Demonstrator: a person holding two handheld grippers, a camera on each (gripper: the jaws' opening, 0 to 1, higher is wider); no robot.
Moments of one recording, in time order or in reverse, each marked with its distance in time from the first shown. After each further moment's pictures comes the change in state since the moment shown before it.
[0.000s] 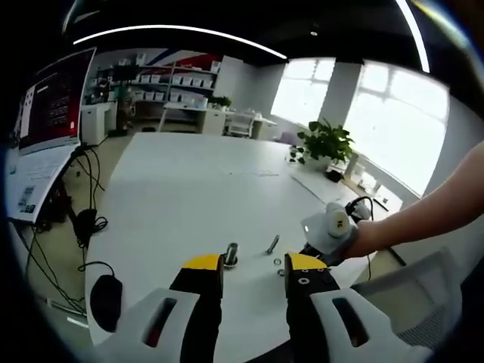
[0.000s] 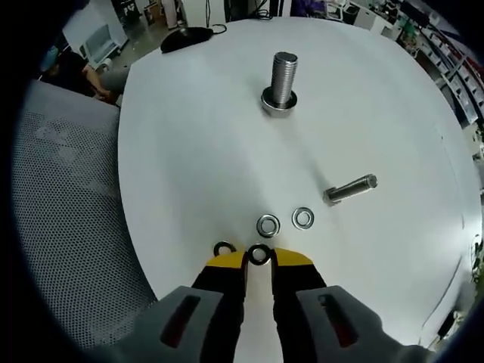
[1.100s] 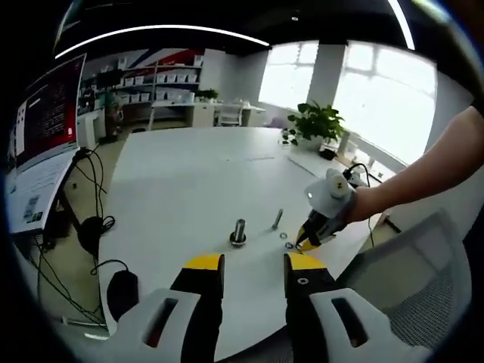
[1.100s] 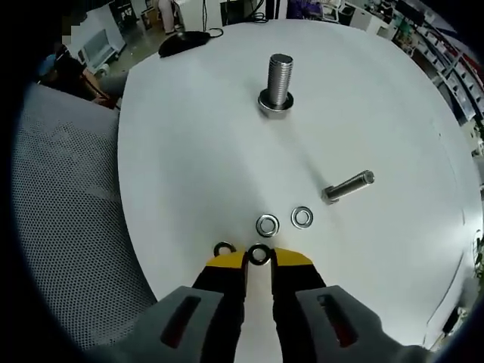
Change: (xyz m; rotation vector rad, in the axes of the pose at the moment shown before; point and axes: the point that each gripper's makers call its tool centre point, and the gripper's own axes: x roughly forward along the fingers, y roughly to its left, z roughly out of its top) left arm -0.022 0.012 -0.032 0.109 0.071 -0.025; right arm 0.000 -0.002 -0.002 0.023 -0.040 -0.001
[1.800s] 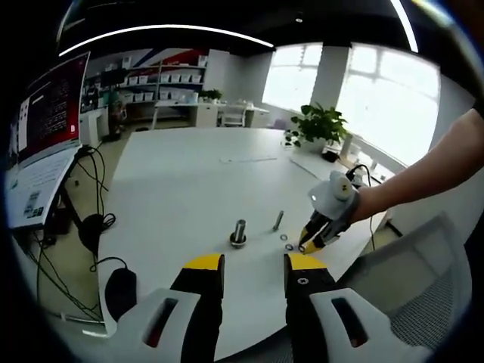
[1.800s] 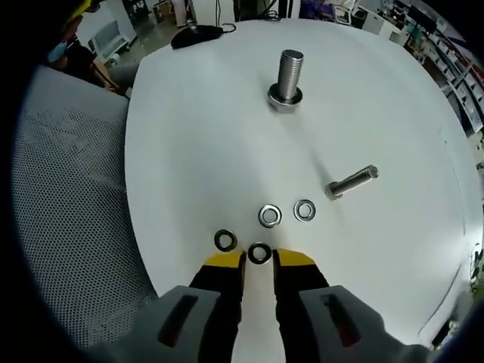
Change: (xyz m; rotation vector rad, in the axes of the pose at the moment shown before) left arm 0.001 0.001 0.000 -0.020 -0.011 0.015; right arm 0.008 -0.005 -0.006 -0.122 0.055 0.037
